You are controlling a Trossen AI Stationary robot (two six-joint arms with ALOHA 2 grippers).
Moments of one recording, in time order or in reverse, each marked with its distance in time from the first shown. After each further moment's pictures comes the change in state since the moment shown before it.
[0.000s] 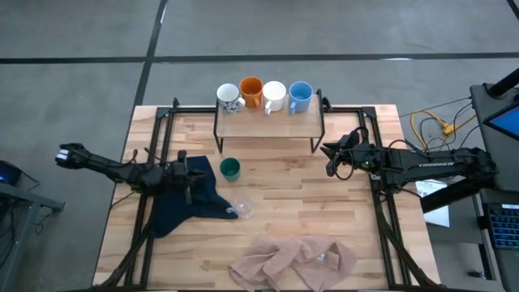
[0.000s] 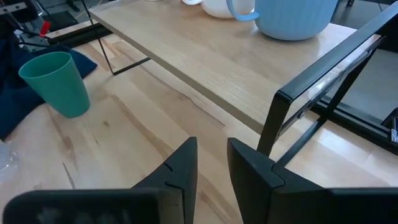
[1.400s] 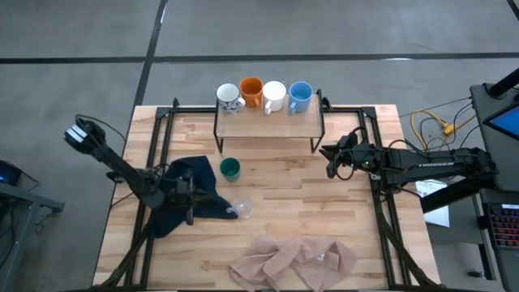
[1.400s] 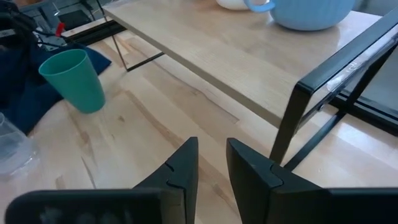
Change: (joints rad) left arm -0.420 0.686 -0.004 0.793 -0.340 -0.190; right arm 0.000 0.000 0.000 -0.003 -0.059 0.030
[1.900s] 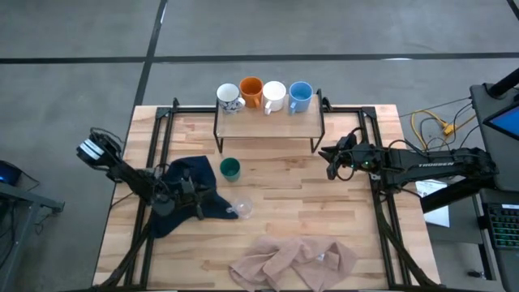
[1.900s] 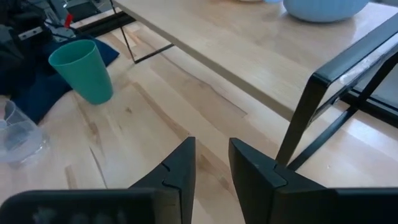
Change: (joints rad) left arm 0.001 0.384 0.001 0.229 -0.242 -0.051; right arm 0.000 0.000 0.000 -0.015 -0.038 -0.006
